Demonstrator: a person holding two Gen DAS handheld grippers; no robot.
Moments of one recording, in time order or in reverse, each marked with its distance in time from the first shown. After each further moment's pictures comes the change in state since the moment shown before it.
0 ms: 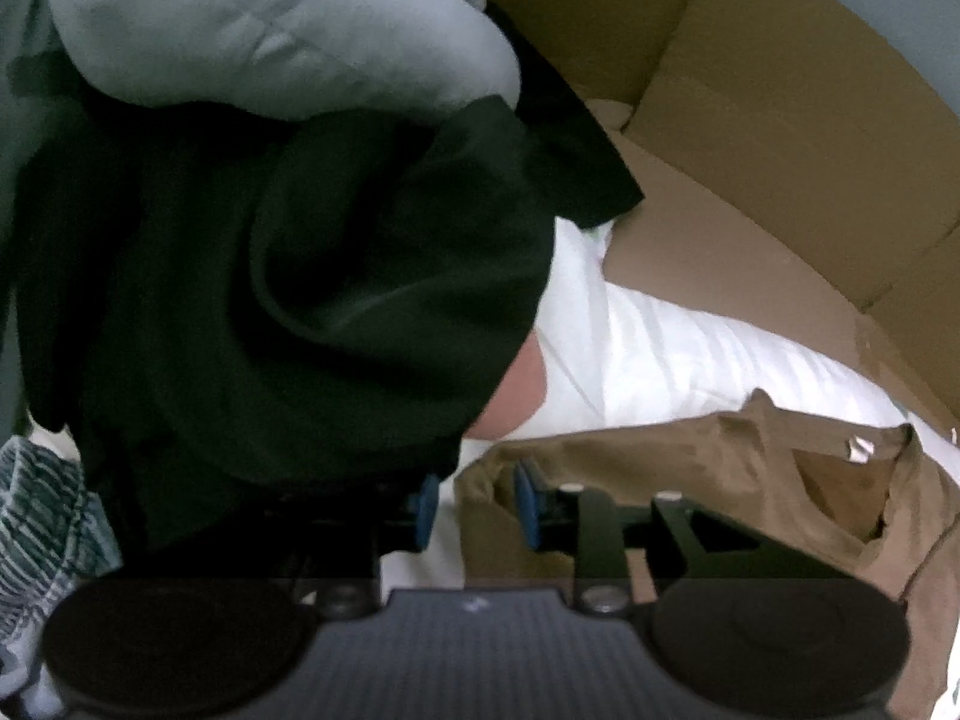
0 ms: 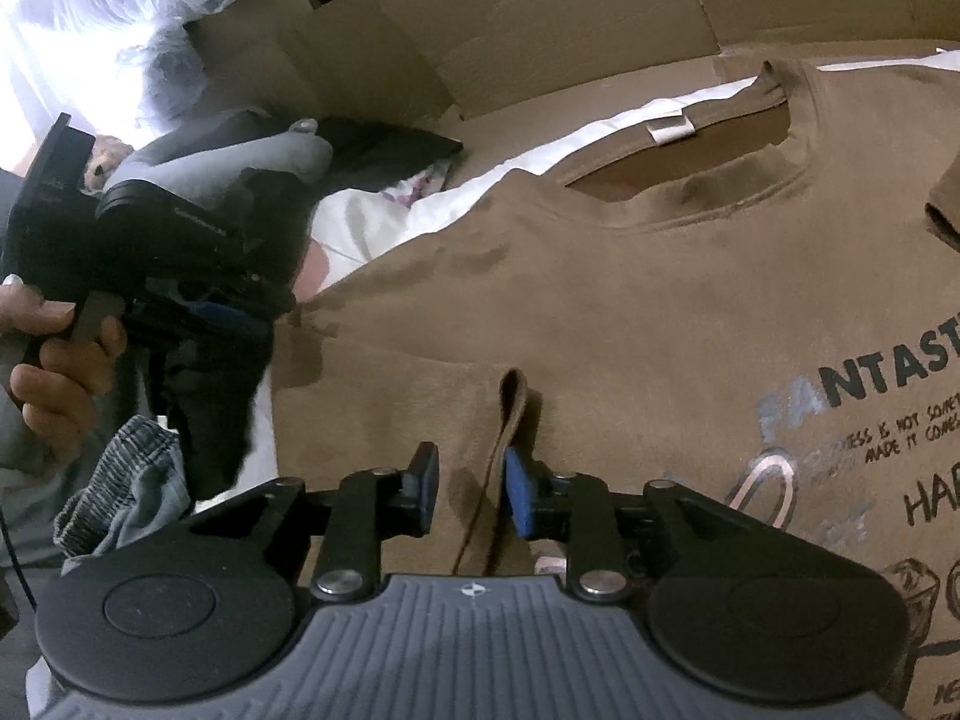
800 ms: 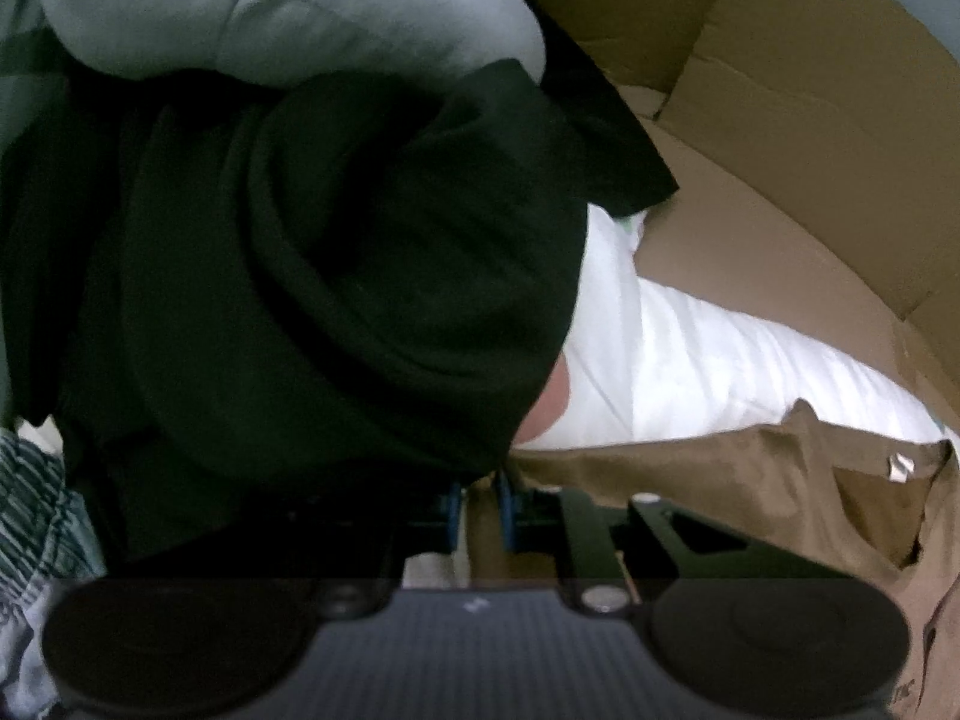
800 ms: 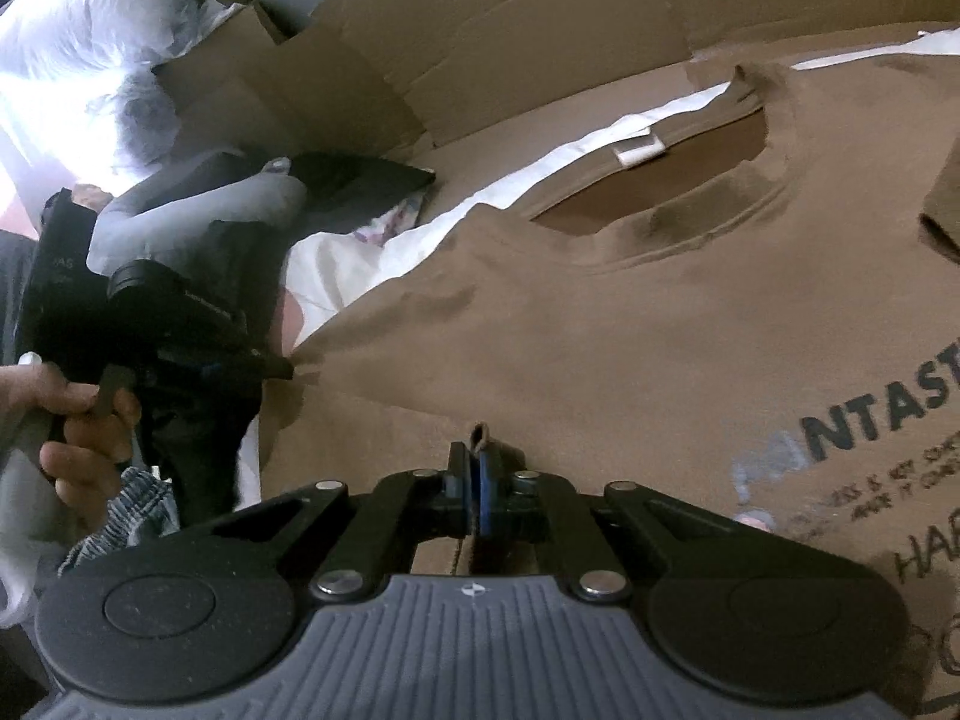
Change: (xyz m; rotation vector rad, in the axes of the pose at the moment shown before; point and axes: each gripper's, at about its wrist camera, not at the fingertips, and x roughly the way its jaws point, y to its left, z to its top) left arm 0.021 -0.006 0.005 -0.029 0.004 0.054; right arm 0.005 -0.018 0.015 0.061 -0.042 0.006
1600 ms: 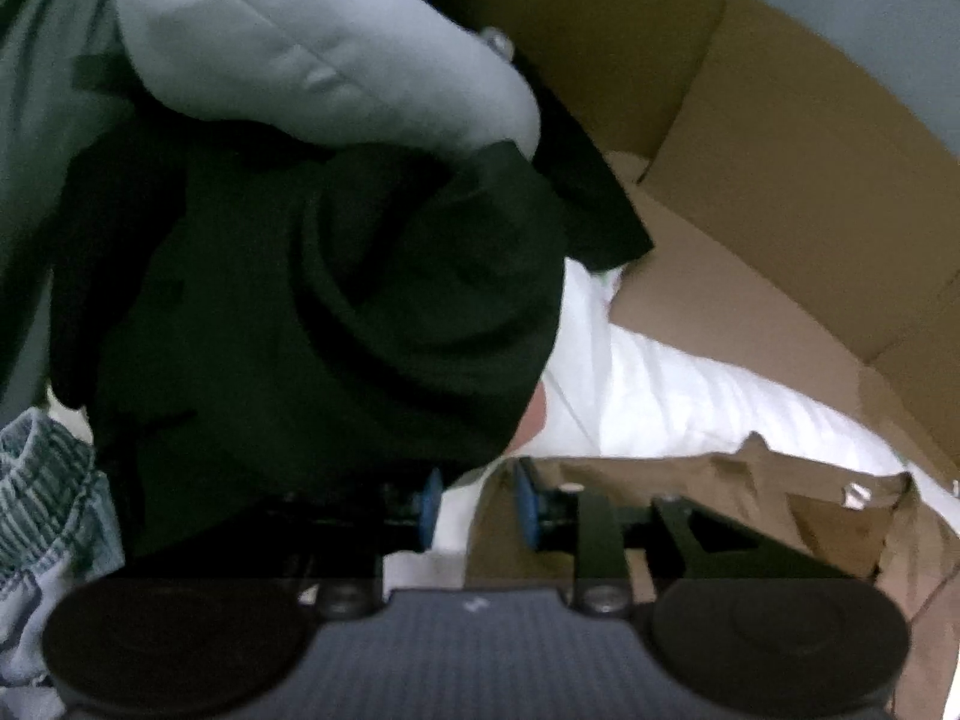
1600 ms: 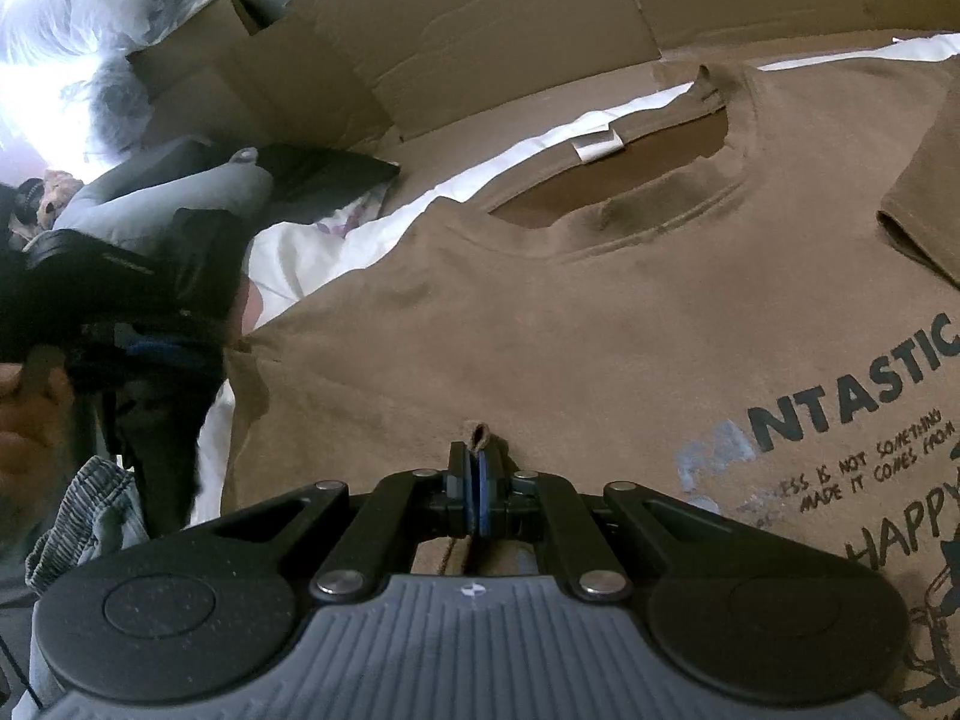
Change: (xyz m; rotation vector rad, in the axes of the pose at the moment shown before) left arm -0.046 0.001 -0.016 -0.052 -0.123 -0.041; right arm -0.001 -0.006 -0.003 -0.010 0.017 -0.066
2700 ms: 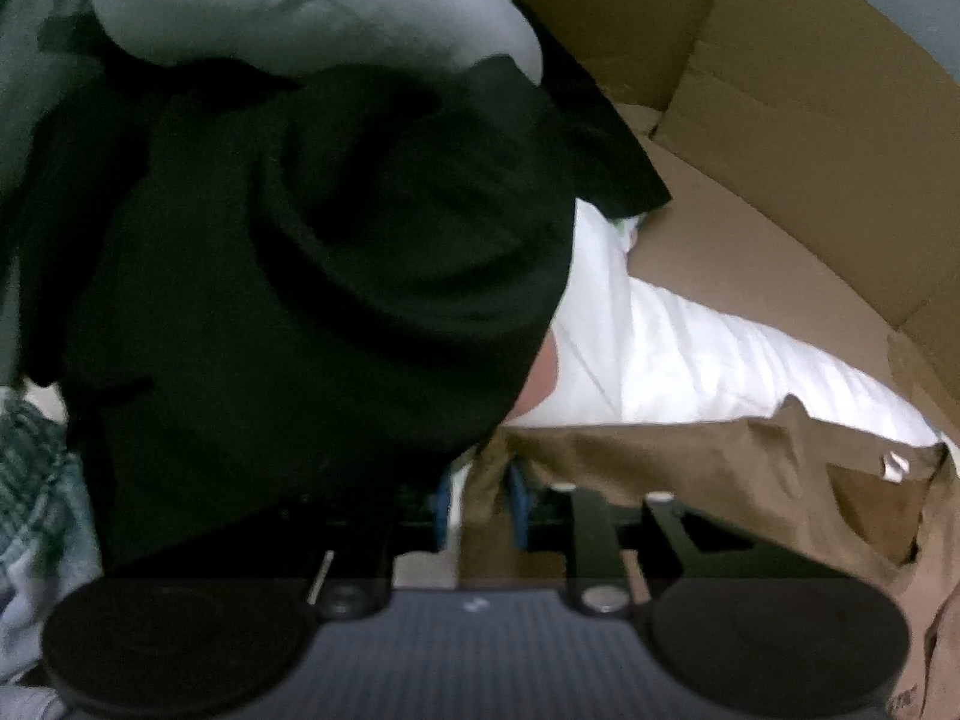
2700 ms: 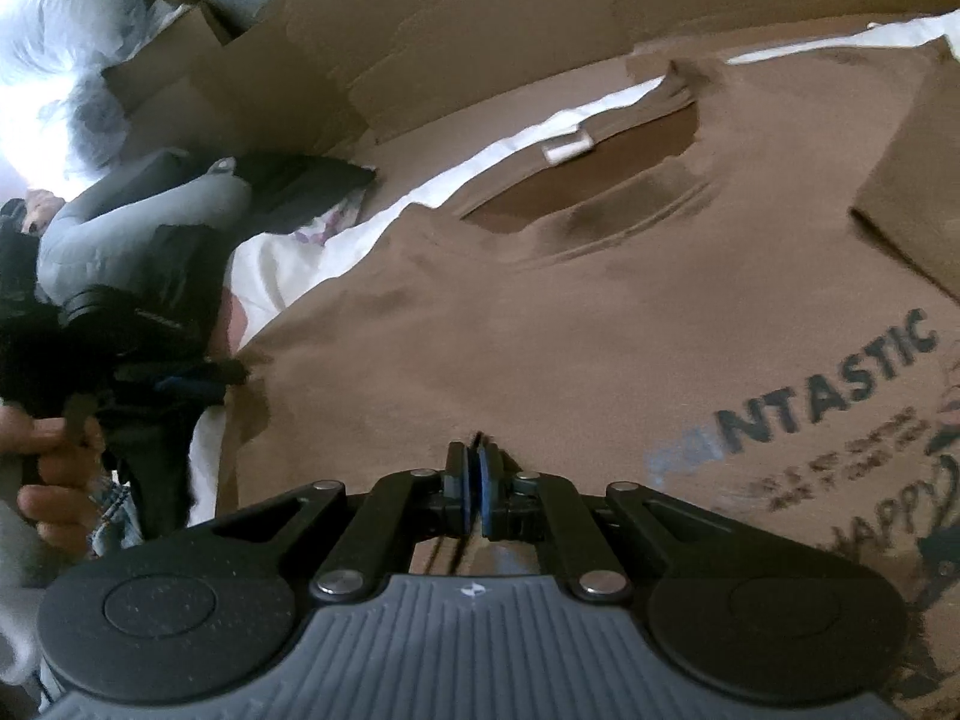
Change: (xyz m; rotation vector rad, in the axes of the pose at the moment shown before) left arm 0.036 0.016 -0.011 0.028 0.050 0.043; right arm -0.009 -0.006 0.006 0.033 0.005 -0.031
